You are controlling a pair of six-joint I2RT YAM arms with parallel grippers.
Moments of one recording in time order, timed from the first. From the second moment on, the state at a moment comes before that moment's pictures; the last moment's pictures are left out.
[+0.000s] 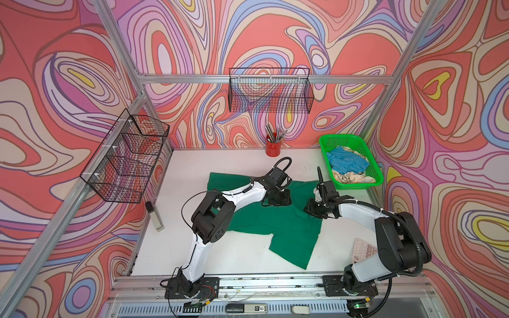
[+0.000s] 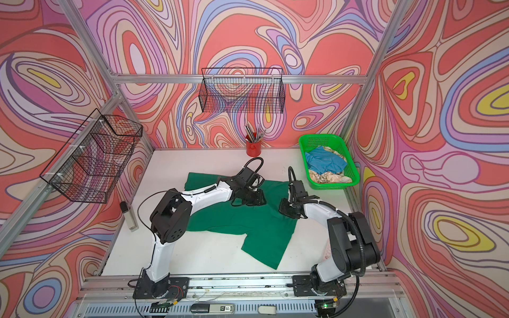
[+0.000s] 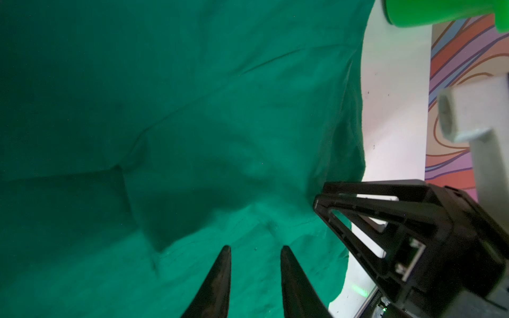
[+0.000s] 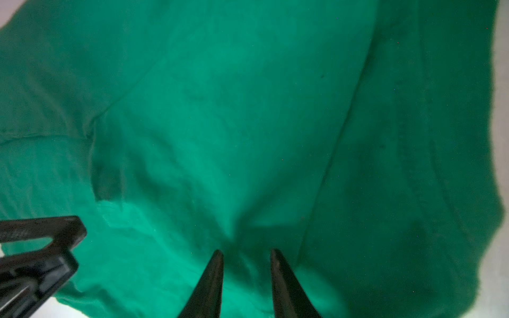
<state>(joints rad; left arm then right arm) -0.76 2.11 1.57 -0.47 0.34 -0.66 0.22 1.54 0.77 -0.35 -0.22 0.55</state>
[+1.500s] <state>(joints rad) -0.77 2.11 1.62 -0.52 0.33 -0.57 0.22 1.51 0.78 -0.35 -0.29 0.53</state>
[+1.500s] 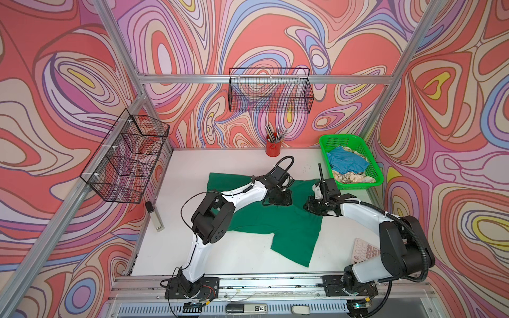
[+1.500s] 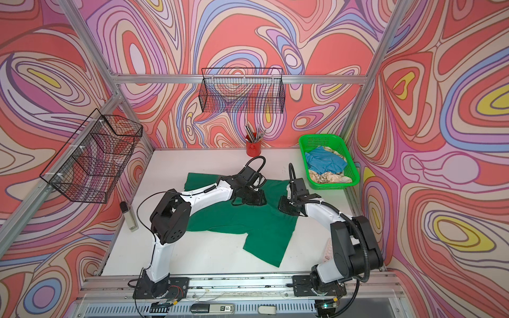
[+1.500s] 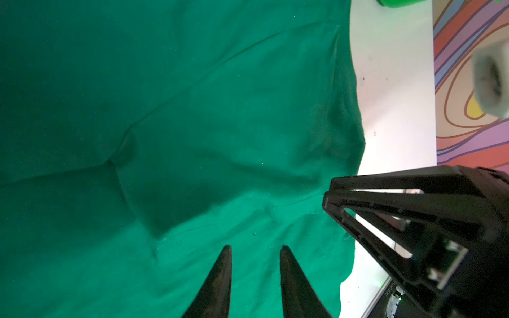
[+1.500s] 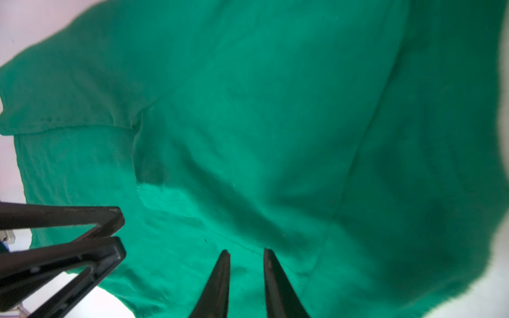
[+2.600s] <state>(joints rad) -0.75 2.11 1.53 -0.55 0.33 -0.55 0.23 1.53 0.84 -0.46 -0.18 0.44</state>
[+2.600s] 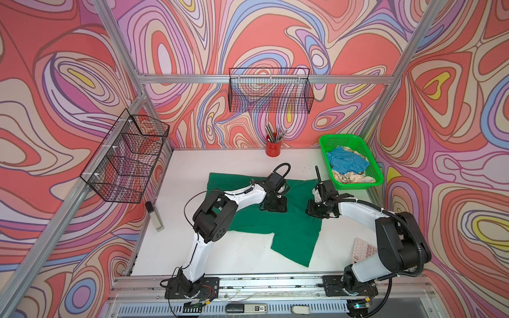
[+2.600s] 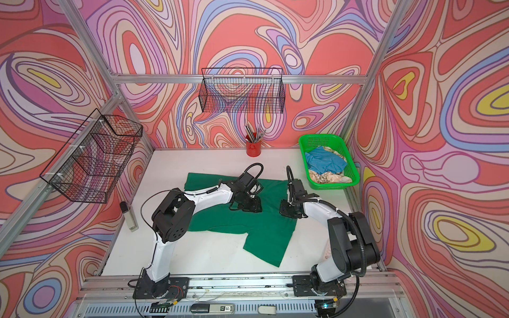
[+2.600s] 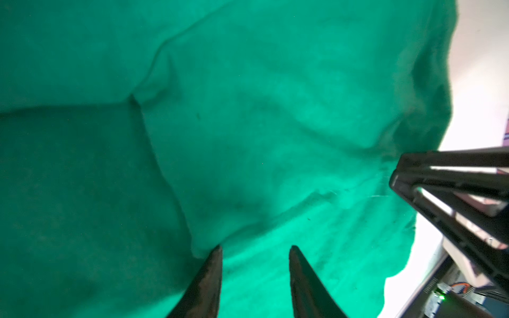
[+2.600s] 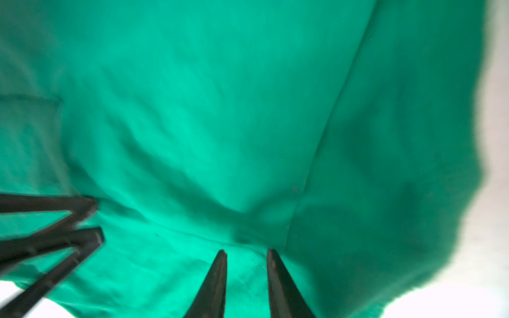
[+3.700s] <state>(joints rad) -0.34 1.70 1.13 -0.50 0.30 -0.55 0.19 2.05 1.36 -0.37 -0.02 0.31</state>
